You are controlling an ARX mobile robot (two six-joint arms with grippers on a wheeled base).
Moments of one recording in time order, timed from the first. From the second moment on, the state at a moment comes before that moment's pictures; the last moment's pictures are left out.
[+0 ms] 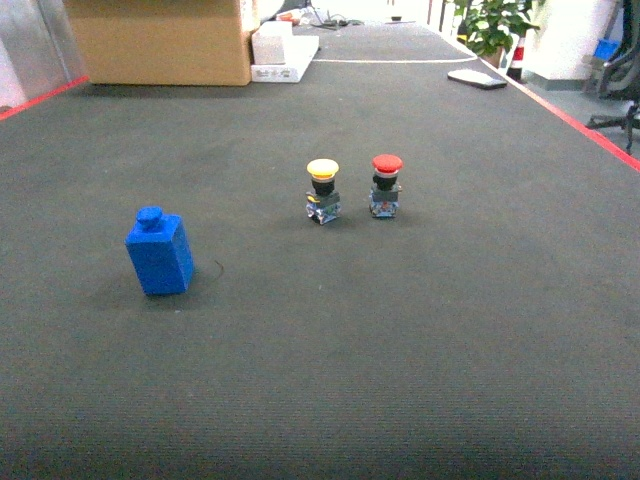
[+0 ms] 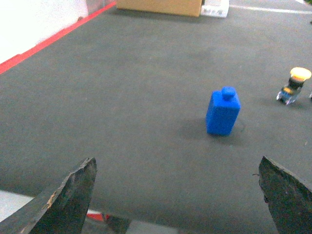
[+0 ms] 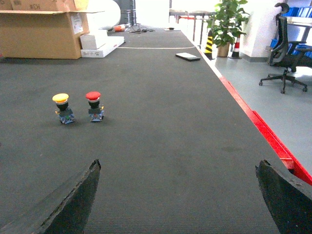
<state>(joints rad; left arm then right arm) -0.20 0.31 0.10 0.01 -0.36 -0.10 0.00 0.01 0.01 -0.01 0.00 0.00</state>
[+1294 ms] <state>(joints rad) -0.20 2.01 0.83 0.72 -0.22 -0.08 0.00 0.01 0.01 -0.01 0.00 0.00</state>
